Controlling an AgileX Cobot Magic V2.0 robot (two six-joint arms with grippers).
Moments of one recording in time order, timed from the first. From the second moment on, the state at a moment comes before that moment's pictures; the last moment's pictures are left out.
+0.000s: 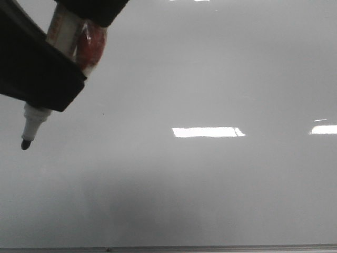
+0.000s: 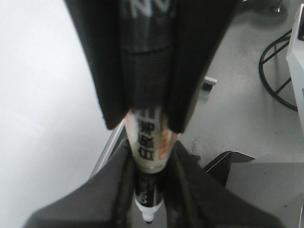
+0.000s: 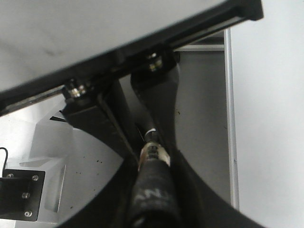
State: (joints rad) left arm -0.88 0.97 -0.73 -0.32 0.60 0.52; right arm 0.78 1.46 -1.37 0.60 1.12 -0.91
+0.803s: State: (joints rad) left arm -0.82 0.59 -0.57 -0.37 0.50 0.46; right arm 0.30 1.31 -1.03 1.01 0.95 -1.03
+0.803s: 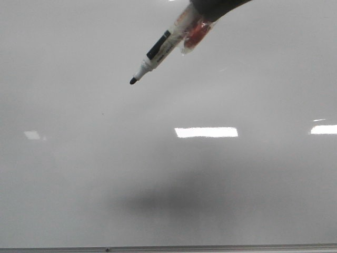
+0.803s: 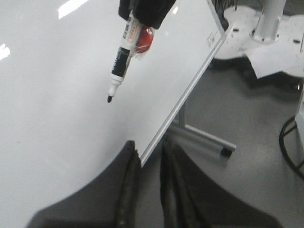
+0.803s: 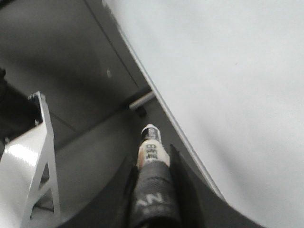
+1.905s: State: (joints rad) left arm -0.82 0.28 -0.41 -0.43 0.41 0.46; right arm 0.34 1.79 -1.10 1.75 0.70 -1.50
